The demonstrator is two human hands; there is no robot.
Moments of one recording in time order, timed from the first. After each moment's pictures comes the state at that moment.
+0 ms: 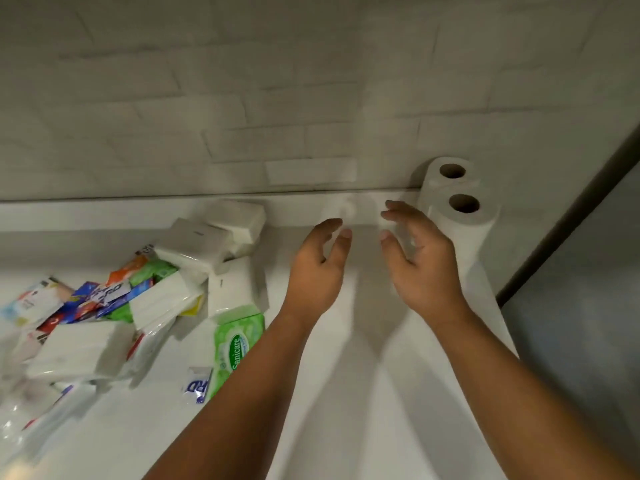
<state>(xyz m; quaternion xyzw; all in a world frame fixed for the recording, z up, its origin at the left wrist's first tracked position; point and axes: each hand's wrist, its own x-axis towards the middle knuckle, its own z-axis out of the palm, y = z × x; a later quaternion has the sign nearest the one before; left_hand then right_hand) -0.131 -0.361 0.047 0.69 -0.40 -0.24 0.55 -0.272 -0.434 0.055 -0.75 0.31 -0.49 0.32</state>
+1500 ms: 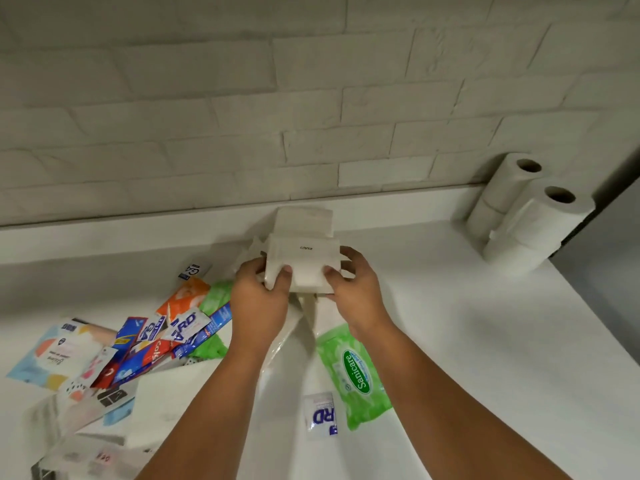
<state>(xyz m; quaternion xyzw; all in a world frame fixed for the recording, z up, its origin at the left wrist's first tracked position) 0.149 -0.238 0.008 0.77 -0.33 -0.17 0.52 0.020 -0.309 0.001 -0.50 0.48 -0.39 0.60</state>
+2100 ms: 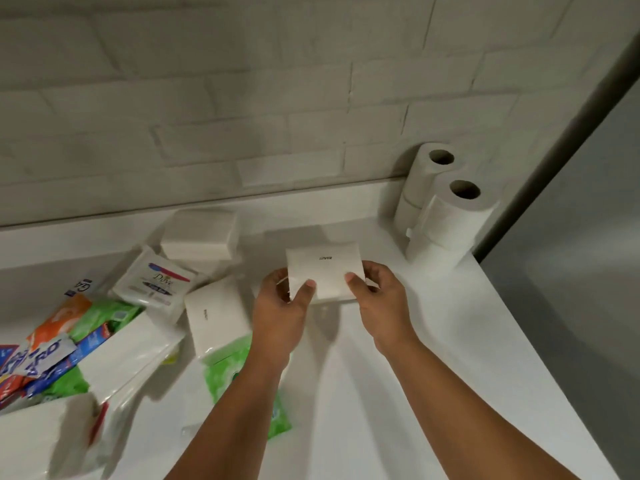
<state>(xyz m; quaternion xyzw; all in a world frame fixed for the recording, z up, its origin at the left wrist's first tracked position) -0.031 -0.331 -0.039 0.73 -0.31 -0.33 0.52 -0.177 -0.392 -0.039 -0.48 0.52 -0.43 0.56</state>
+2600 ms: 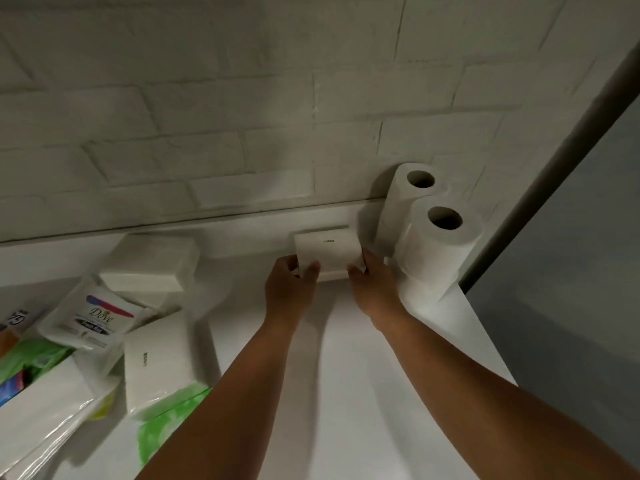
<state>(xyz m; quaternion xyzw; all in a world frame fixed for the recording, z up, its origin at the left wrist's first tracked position) -0.063 -0.471 -0.067 0.76 -0.34 -0.30 0.48 -0.201 -0.520 -0.062 -0.60 0.57 -0.31 0.46</state>
